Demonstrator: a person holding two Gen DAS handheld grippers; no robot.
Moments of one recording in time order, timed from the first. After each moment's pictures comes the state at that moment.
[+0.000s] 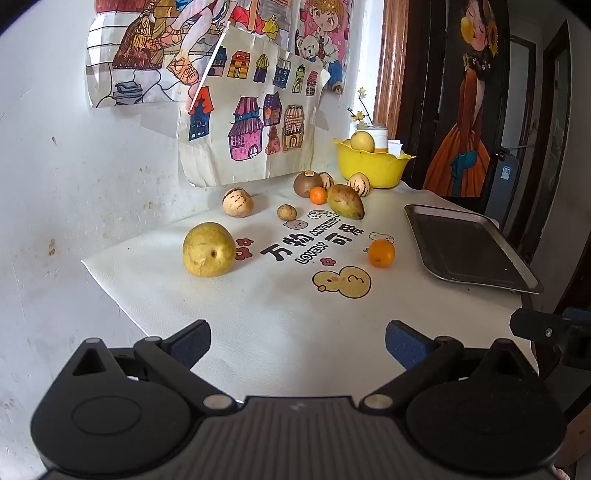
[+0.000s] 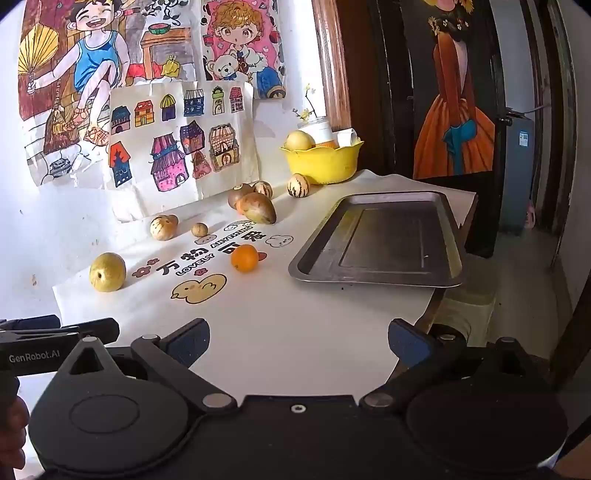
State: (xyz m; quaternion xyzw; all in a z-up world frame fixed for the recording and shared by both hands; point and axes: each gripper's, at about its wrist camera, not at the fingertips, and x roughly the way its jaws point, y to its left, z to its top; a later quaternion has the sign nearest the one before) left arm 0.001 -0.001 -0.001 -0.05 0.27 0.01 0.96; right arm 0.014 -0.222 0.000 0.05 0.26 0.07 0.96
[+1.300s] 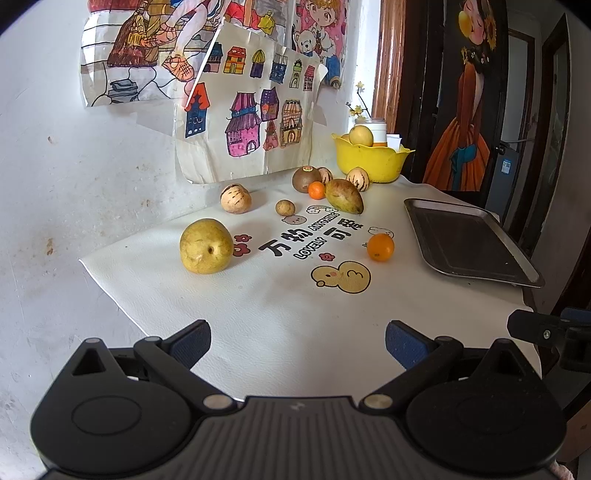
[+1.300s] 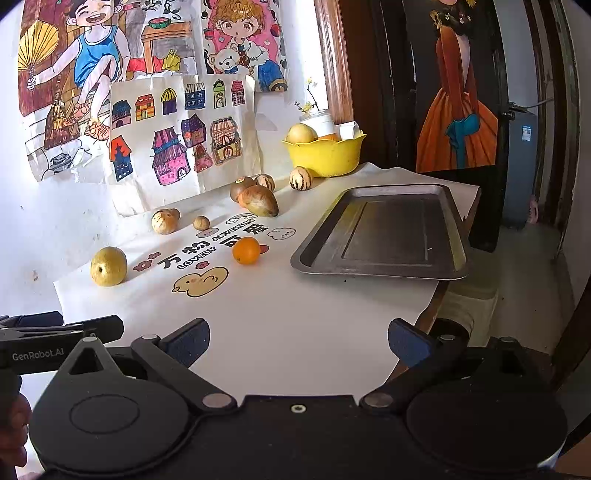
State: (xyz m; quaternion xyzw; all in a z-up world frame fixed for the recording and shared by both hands) left arm 0.000 -0.005 -0.006 -0.04 0.28 0.02 0.96; right arm 0.016 -0.219 -0.002 0.05 0.27 0.07 0.96
